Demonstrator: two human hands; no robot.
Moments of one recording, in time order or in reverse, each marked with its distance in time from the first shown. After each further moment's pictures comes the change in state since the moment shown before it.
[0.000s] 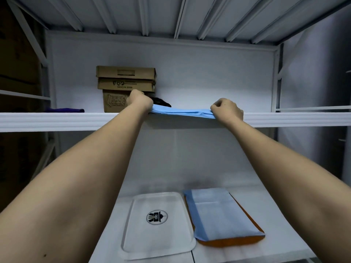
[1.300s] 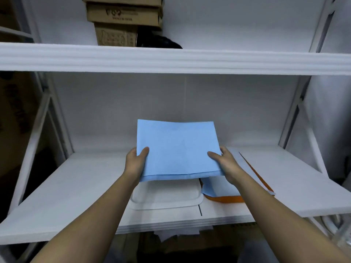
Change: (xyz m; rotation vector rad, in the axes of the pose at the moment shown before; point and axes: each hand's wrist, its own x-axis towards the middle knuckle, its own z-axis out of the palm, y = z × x) left_hand -0.089 -0.294 0.023 -0.258 -0.238 -0.335; right_hand -0.156 0.153 0.189 0.797 -0.583 0.447
